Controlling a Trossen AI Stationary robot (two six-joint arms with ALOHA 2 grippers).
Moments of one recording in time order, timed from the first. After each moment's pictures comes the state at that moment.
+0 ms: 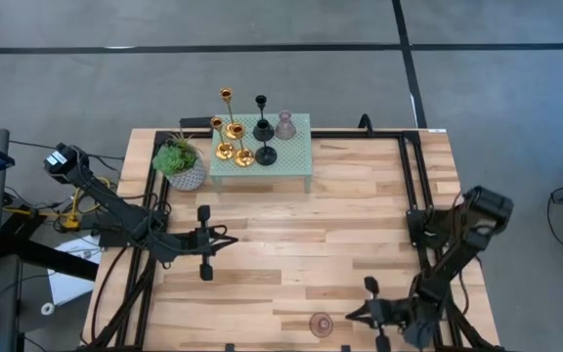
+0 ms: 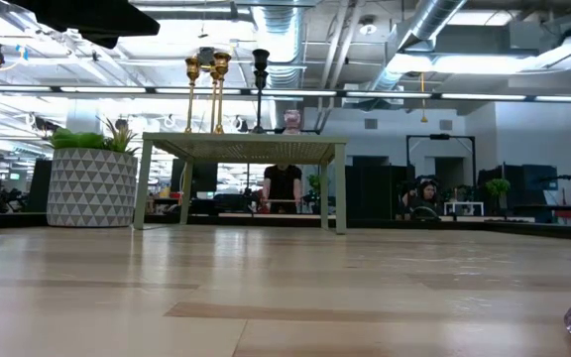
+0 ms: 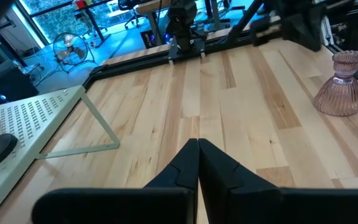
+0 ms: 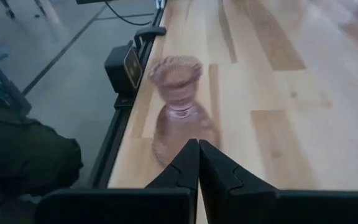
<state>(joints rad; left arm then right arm) -0.67 0.86 0.51 0.13 -0.78 0.04 1.11 1.73 0.68 0.36 0.85 0.71</state>
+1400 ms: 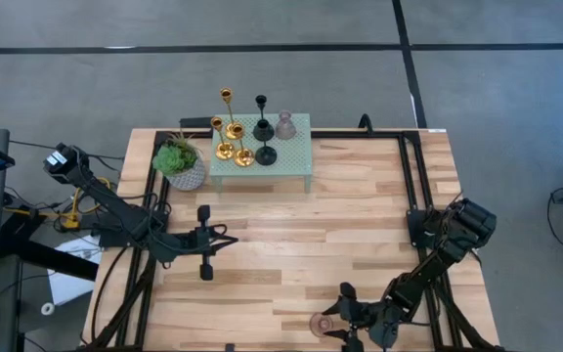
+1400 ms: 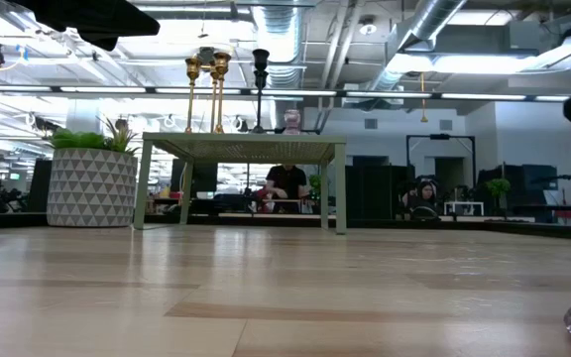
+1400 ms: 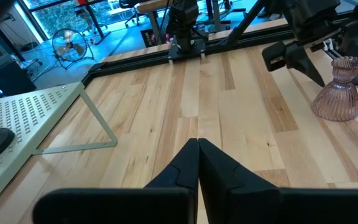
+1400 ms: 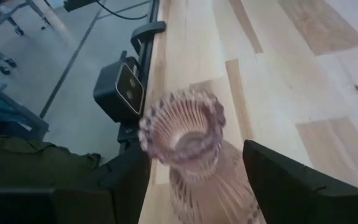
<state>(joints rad) -0.67 0.86 0.51 0.13 -0.78 0.01 0.94 1.88 0.84 0.41 0.62 0.79</state>
